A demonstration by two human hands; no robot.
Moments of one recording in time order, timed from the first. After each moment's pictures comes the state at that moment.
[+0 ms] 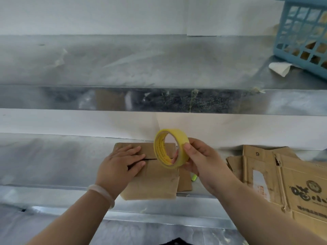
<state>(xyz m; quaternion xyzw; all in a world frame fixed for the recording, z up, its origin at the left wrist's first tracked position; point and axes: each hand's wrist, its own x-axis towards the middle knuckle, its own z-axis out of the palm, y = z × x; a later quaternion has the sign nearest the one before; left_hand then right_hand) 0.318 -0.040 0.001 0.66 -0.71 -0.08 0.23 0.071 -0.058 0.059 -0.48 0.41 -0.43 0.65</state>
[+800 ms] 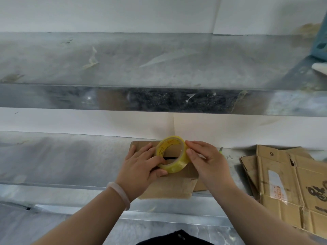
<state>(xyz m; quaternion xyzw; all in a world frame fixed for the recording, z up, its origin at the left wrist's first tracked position) 0.330 -0.045 -0.010 0.55 -0.81 -0.05 0.21 0.113 -0.051 0.041 -0.60 0.55 -0.43 0.39</state>
